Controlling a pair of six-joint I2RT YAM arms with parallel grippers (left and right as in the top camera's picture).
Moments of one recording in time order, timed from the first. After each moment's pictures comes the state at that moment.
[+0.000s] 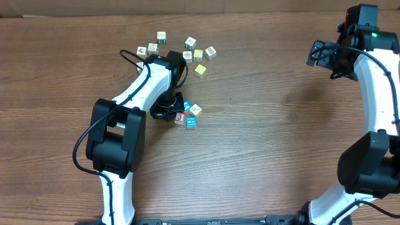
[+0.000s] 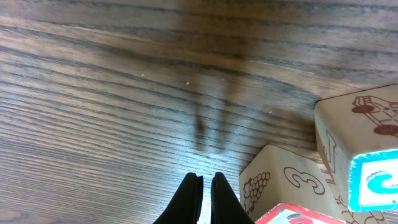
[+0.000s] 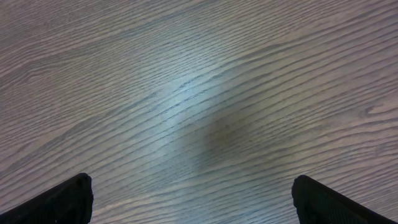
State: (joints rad) left arm -0.33 2.15 1.59 -1.18 -0.02 -0.52; right arm -0.17 1.88 1.76 -1.05 0.05 0.20
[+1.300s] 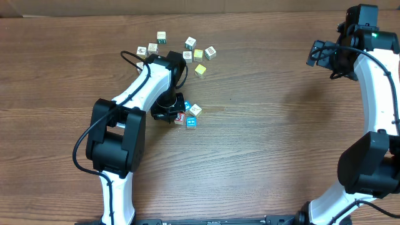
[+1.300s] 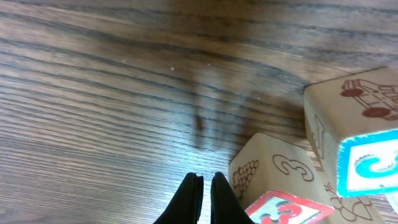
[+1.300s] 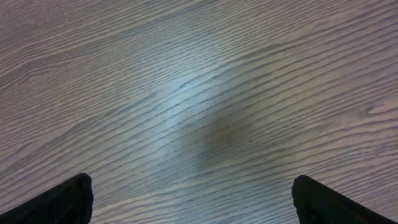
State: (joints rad) left arm -0.33 2.15 1.59 -1.19 0.03 -0.52; right arm -0.17 1.88 1.76 -1.06 0.05 0.20
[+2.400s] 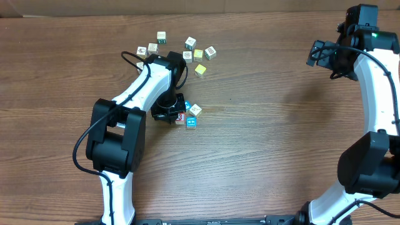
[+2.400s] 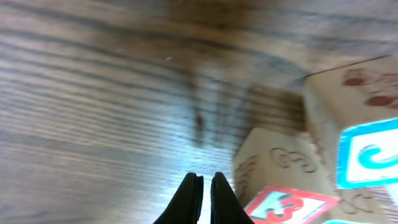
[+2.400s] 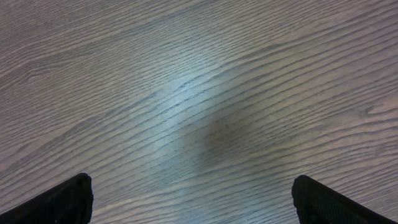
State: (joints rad) left arm -0.33 2.15 1.60 -1.21 0.03 -0.52; right arm -0.17 1.88 1.76 -1.06 0.05 0.20
